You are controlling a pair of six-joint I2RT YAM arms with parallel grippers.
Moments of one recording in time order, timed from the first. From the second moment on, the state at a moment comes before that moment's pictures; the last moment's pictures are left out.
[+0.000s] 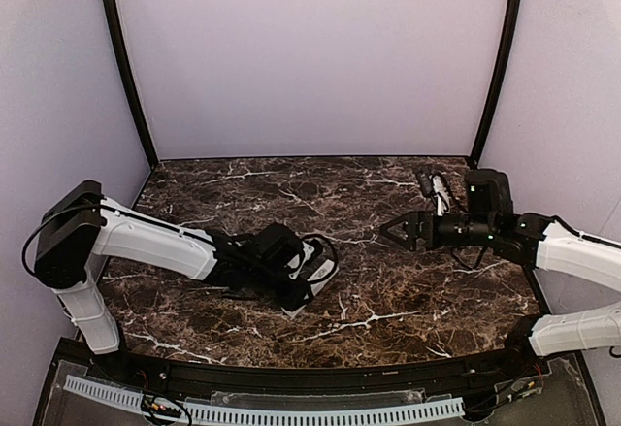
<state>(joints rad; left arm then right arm) -1.07 1.79 1.01 -0.22 0.00 -0.37 0.62 1.03 0.65 -0.10 -0.37 0.44</state>
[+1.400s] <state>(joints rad) -1.07 1.39 0.70 0.69 0.35 -0.32 0.81 1.23 0.74 0.51 -0.83 0.44</state>
